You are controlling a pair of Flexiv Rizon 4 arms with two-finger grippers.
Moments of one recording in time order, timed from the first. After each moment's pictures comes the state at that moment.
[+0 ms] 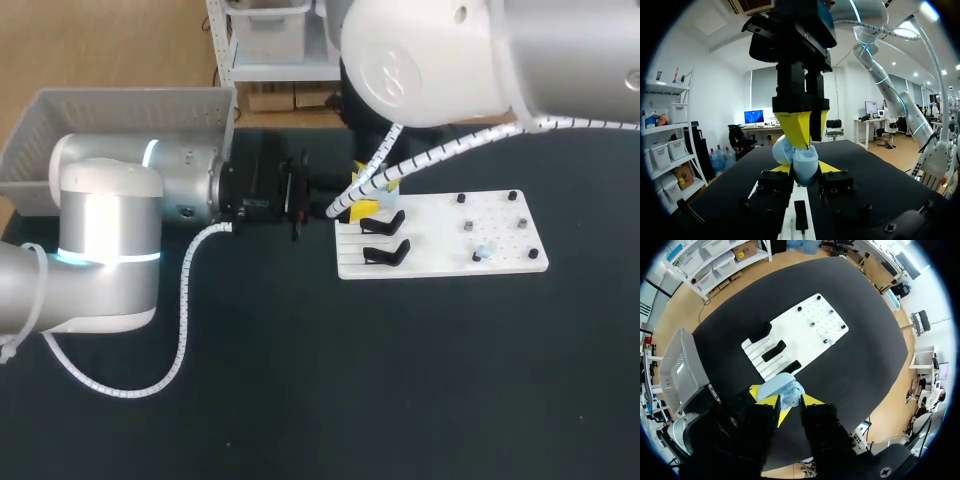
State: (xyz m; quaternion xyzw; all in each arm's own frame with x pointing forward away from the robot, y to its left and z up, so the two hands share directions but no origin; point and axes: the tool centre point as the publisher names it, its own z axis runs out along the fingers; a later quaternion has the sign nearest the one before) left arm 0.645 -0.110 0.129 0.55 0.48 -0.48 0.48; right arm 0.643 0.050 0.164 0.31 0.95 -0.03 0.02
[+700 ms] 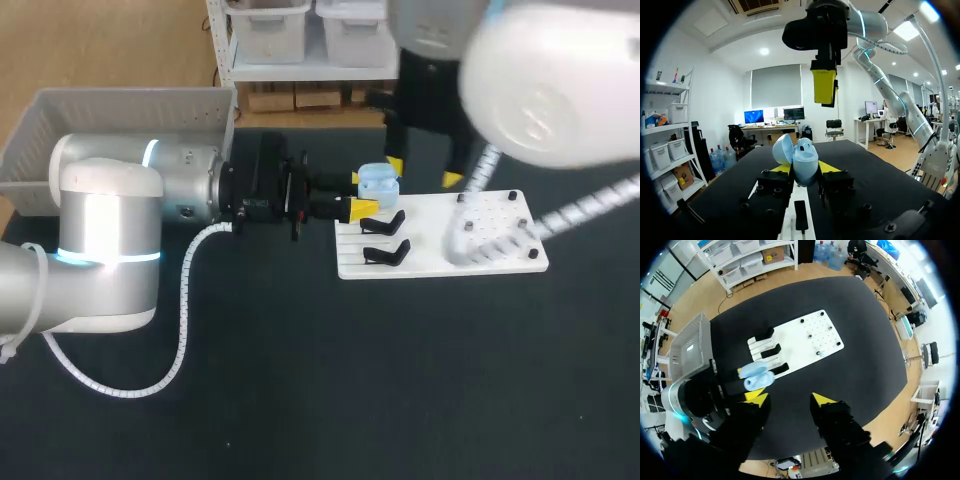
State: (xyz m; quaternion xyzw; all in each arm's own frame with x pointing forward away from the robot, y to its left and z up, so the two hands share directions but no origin) left arm 0.645 -0.110 0.129 0.55 0.48 -0.48 0.48; right arm 0.606 0.000 0.201 0.19 0.98 0.00 0.08
